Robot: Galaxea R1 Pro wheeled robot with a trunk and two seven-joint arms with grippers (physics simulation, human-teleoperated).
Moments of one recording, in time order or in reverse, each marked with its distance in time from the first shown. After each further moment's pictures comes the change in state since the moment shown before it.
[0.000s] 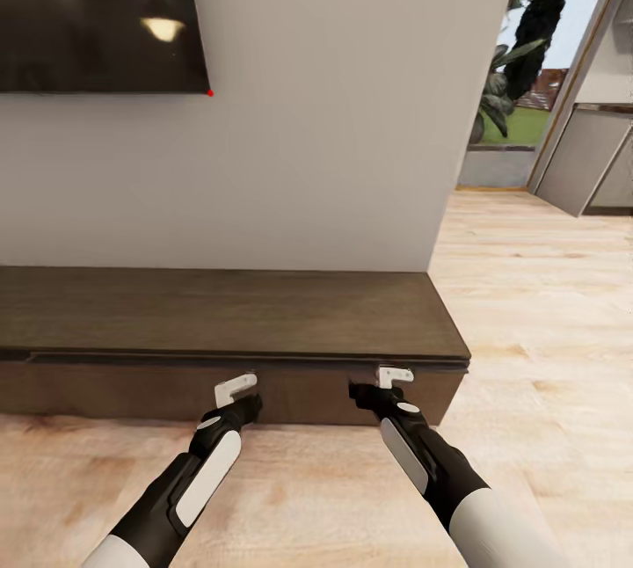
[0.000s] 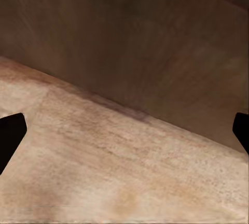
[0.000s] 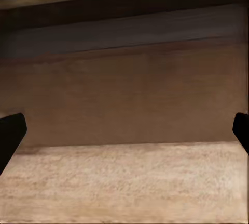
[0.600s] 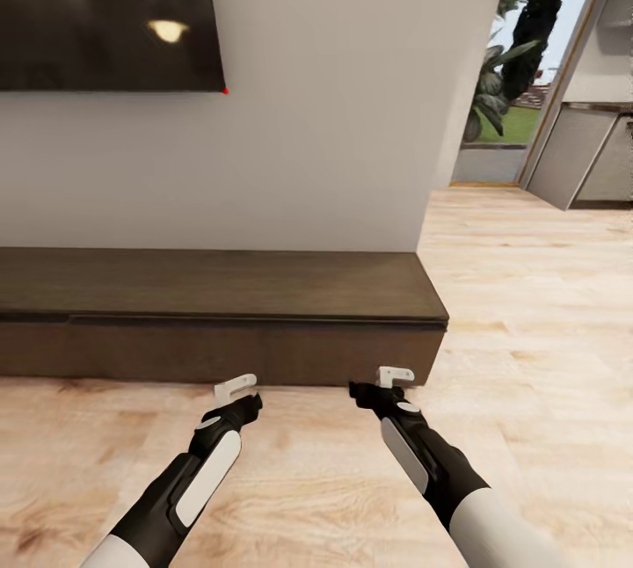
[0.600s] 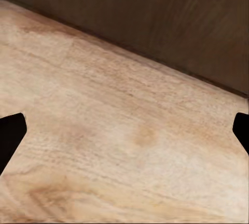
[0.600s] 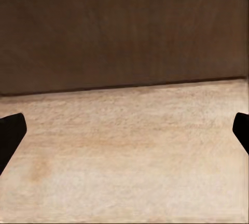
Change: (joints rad) left arm 0.000 0.001 0.000 0.000 0.001 0.000 0.000; right arm 0.000 -0.001 -0.001 -0.003 0.001 -0.001 -0.005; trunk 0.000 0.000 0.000
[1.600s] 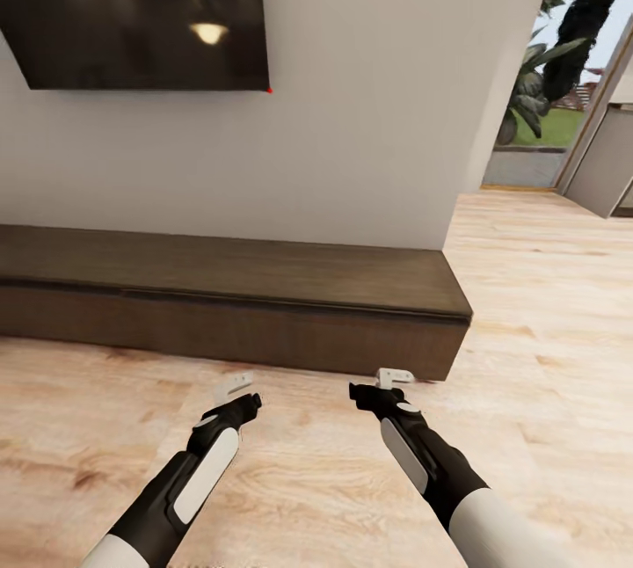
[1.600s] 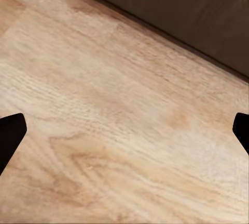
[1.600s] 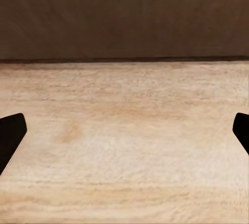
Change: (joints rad) left arm 0.000 -0.001 0.019 -0.008 0.018 0.009 0.000; right arm 0.000 0.002 0.000 0.006 -0.005 0.015 -0.005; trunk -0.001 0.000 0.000
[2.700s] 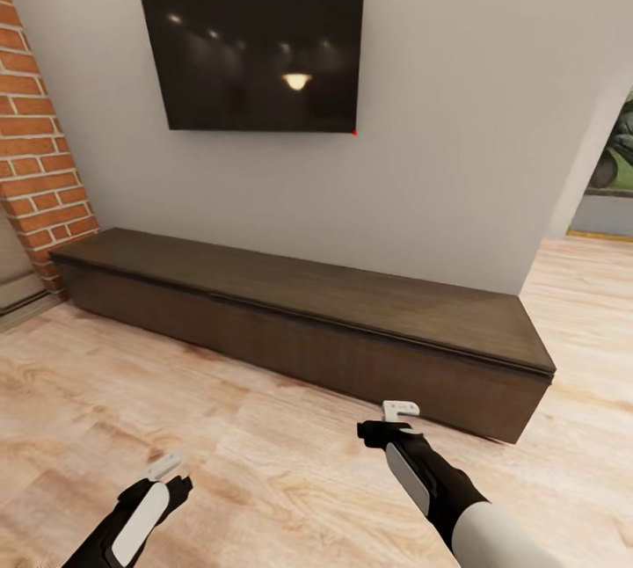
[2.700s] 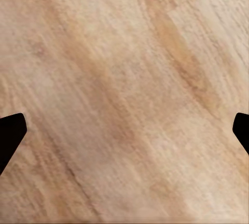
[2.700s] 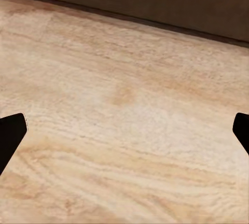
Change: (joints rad) left arm 0.091 0.102 0.299 0.340 0.054 0.052 -0.108; right arm 0.015 -0.001 0.006 0.167 0.013 0.055 0.013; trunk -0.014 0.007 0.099
